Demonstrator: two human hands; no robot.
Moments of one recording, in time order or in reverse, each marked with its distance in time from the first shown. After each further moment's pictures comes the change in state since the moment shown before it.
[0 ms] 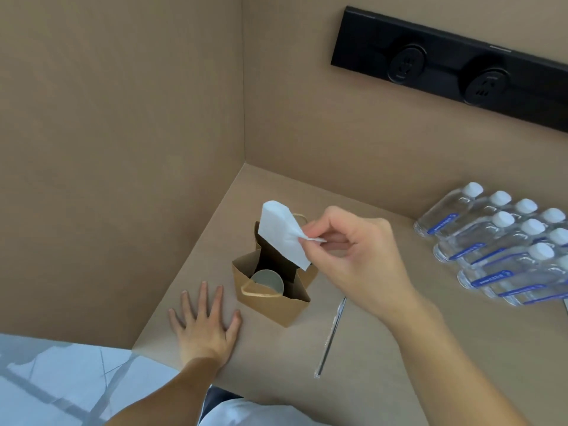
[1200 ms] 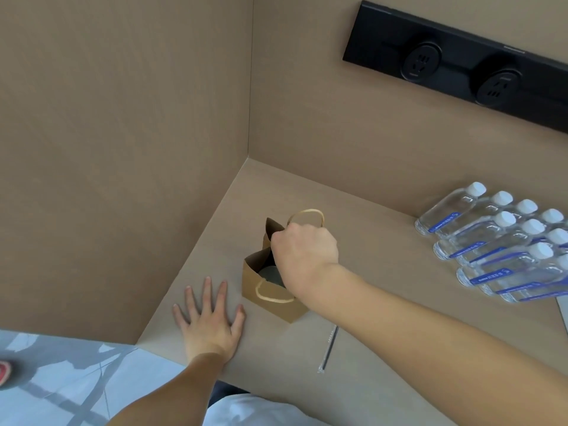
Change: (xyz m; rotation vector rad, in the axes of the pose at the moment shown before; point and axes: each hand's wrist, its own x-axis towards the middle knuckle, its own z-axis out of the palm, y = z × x) left_hand 0.000 0.000 0.002 -0.035 0.029 -0.005; right_hand 0.040 -0.006 0.086 -1.143 -0.620 0.213
